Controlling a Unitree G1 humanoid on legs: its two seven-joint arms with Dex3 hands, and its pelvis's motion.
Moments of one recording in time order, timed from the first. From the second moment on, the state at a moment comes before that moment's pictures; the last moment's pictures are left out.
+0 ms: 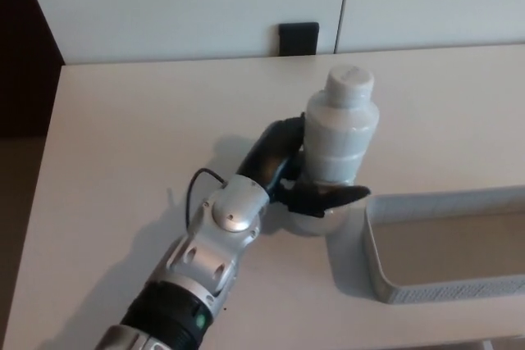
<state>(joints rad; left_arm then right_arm) -0.51 -0.02 -0.29 0.59 0.18 0.02 -0.04 0.65 -0.26 -0.28 0.01 0.23 -0.17 0.36</state>
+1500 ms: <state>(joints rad) -0.56 -0.13 -0.56 0.46 0.21 0.10 -0.11 0.60 -0.29 -0.26 -0.05 0.20 -0.12 0.32</state>
